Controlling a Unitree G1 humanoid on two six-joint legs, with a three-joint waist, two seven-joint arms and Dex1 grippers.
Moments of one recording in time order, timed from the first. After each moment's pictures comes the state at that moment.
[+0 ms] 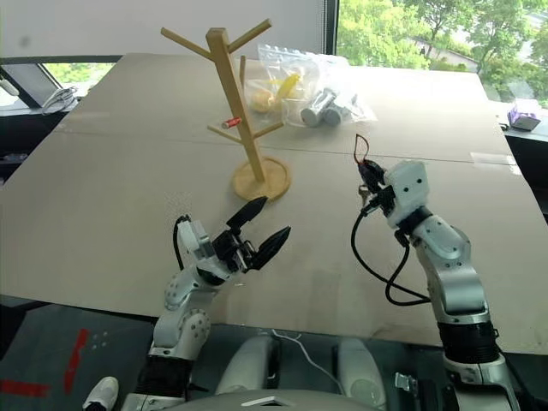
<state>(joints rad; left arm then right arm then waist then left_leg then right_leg) -0.03 0.13 -0.02 -0.03 -0.49 -0.25 -0.91 -0.27 -0.35 -0.01 -0.24 0.12 0.07 0.41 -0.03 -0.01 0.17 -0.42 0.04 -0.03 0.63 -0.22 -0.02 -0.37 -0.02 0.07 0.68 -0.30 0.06</state>
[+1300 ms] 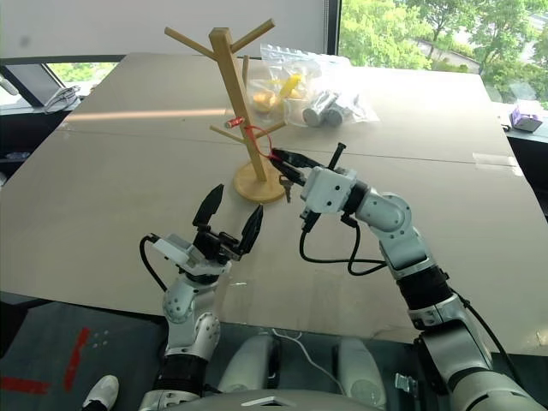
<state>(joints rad) -0.07 0.02 0.03 0.18 -0.36 -0.73 -0.72 -0.58 -0.29 0.26 0.09 -0.05 -0.43 0.62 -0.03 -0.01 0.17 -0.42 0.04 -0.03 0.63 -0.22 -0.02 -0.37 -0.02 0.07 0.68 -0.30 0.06</state>
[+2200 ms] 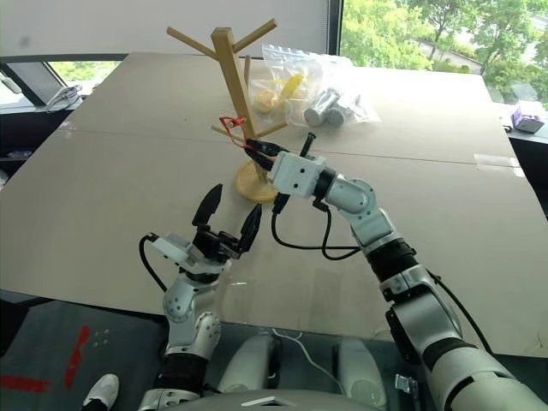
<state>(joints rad) -0.07 0.02 0.03 0.18 -0.38 -0.72 -0.70 -0.78 -0.16 0.29 0.45 -0.11 -0.54 0.55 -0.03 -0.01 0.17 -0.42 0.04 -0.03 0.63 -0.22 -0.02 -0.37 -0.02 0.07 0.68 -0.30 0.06</state>
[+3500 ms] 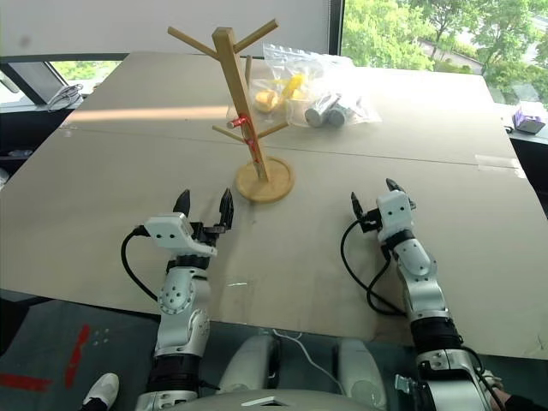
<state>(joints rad) -0.06 0.02 0.14 0.06 -0.14 -0.35 -0.15 -0.23 -0.21 -0.02 0.28 0.01 -0.25 0.25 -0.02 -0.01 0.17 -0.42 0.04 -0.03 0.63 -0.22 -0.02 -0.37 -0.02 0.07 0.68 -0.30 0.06</state>
